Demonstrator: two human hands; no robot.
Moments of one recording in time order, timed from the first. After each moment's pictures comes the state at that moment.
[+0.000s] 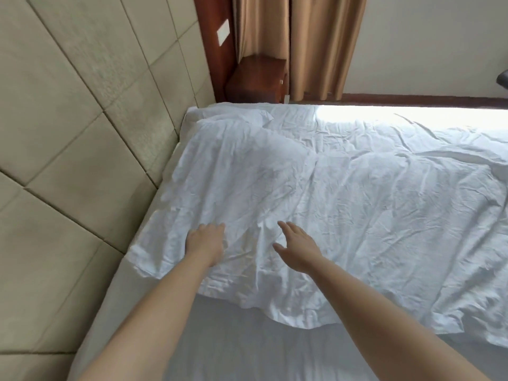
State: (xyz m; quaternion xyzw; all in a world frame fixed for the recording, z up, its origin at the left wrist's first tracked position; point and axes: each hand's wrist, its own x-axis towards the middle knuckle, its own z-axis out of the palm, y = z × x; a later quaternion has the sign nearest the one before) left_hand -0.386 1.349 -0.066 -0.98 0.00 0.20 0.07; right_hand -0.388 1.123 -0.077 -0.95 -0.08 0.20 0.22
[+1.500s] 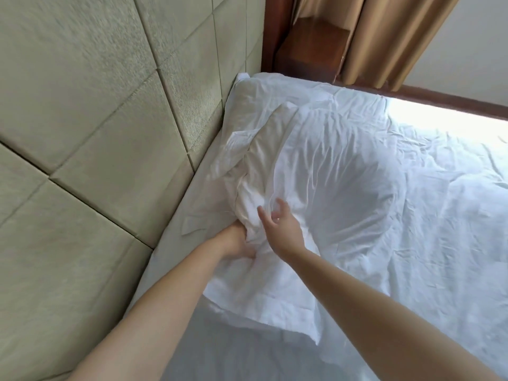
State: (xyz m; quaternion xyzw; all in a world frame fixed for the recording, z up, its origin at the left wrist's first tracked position) left_hand -0.284 1.525 -0.123 -0.89 -0.05 0.30 -0.33; right_hand -0.270 1.395 -0.100 -0.87 0.05 0.17 0.45
